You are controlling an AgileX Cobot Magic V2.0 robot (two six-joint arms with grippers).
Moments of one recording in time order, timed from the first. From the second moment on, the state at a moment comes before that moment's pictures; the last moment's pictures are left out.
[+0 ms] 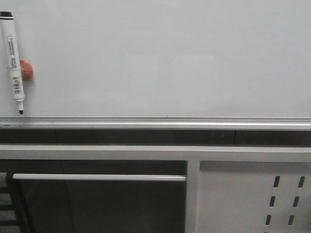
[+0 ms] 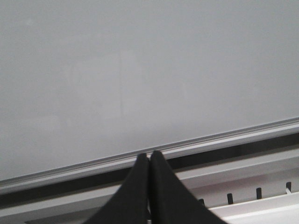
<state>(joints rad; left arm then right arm) -0.03 -0.01 0.01 -0.24 -0.02 0.07 -0.12 -0.01 0.01 0.20 0.15 0.02</state>
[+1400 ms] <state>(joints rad) -0.03 0.01 -0.33 -0.35 0.01 -0.08 -0.11 0.10 -0.34 0.10 0.32 0.10</state>
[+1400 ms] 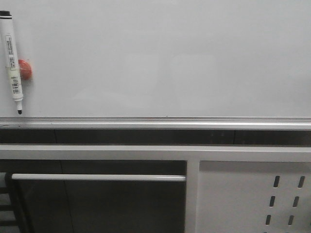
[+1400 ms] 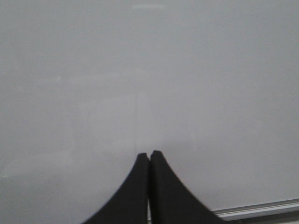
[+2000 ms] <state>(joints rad) -0.05 0.45 -0.59 -0.49 0.33 0.27 -0.04 0.28 -0.46 0.11 0.46 0.08</state>
